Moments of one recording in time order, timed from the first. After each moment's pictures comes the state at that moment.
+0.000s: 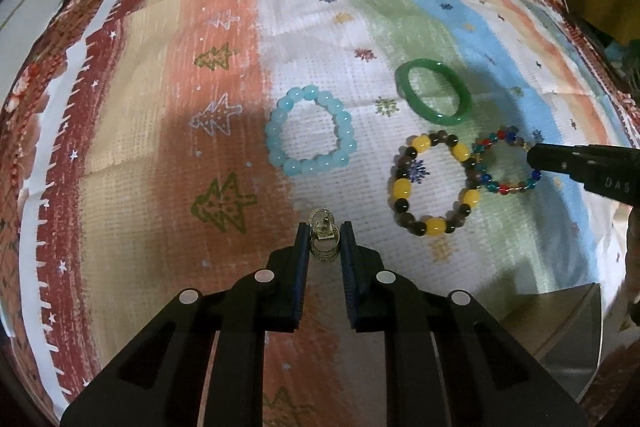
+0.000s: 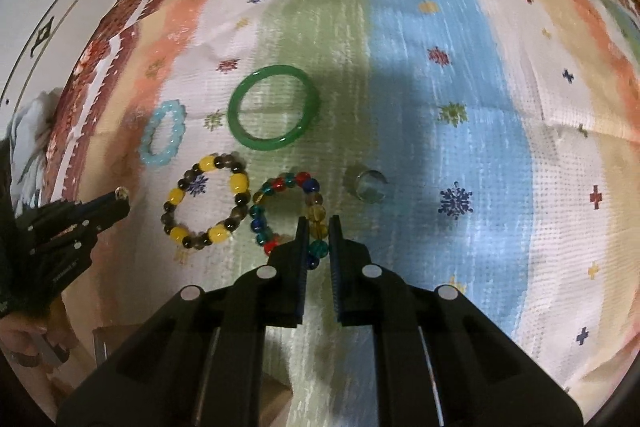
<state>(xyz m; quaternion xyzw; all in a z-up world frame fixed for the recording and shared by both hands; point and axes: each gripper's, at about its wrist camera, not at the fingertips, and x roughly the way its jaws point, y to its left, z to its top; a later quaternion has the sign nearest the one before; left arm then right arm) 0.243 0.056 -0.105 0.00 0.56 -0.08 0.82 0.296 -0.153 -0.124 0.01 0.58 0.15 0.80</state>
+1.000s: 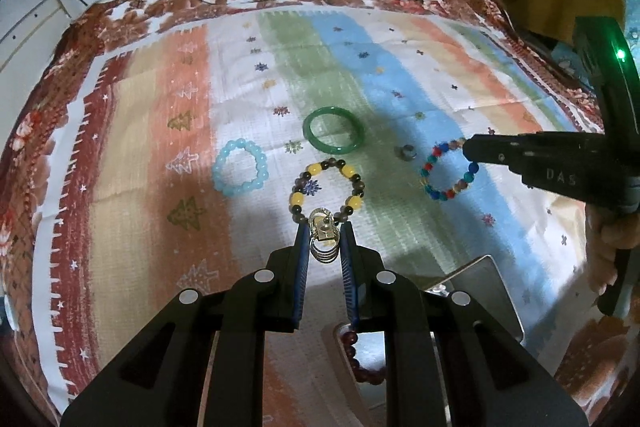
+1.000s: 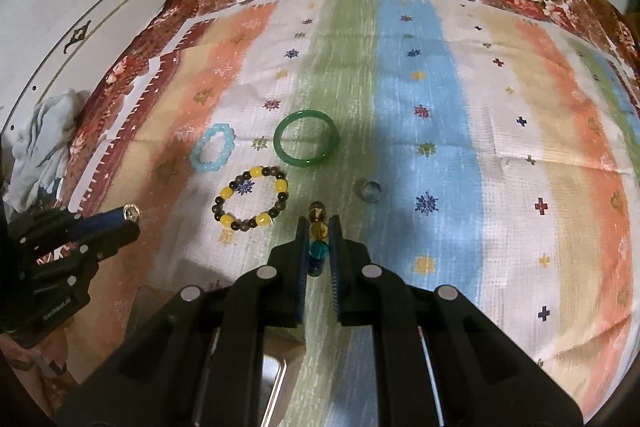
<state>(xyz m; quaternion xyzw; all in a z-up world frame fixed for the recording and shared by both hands) 0.177 0.014 -0.033 0.01 0.48 -0.14 0.87 0.235 -0.157 -0.057 -0.01 0.50 0.16 0.85</state>
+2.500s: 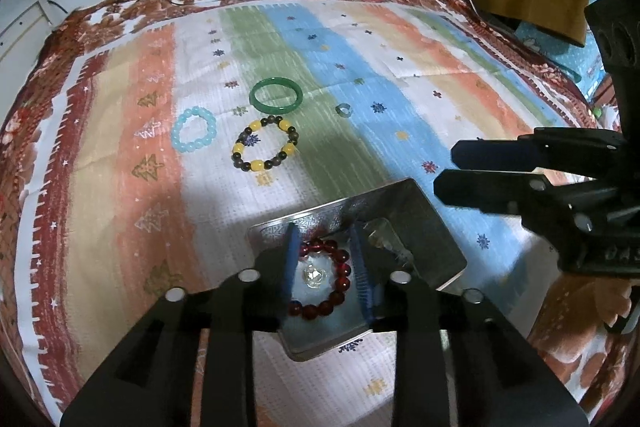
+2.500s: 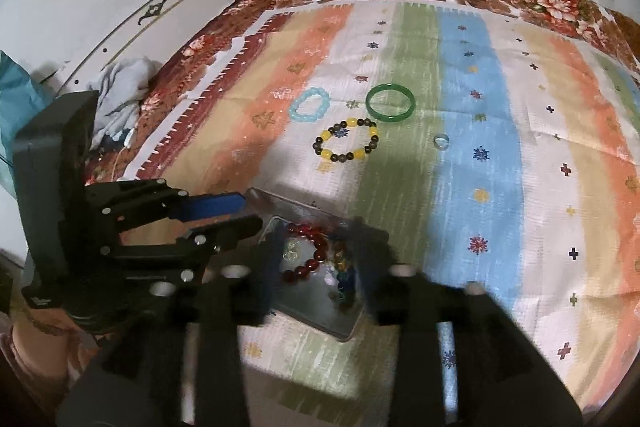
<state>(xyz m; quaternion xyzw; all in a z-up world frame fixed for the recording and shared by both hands) 0.103 -0.016 -0.037 0.01 0.47 -0.18 0.86 0.121 -0.138 -0.032 -0.01 0.47 0.26 0.84</state>
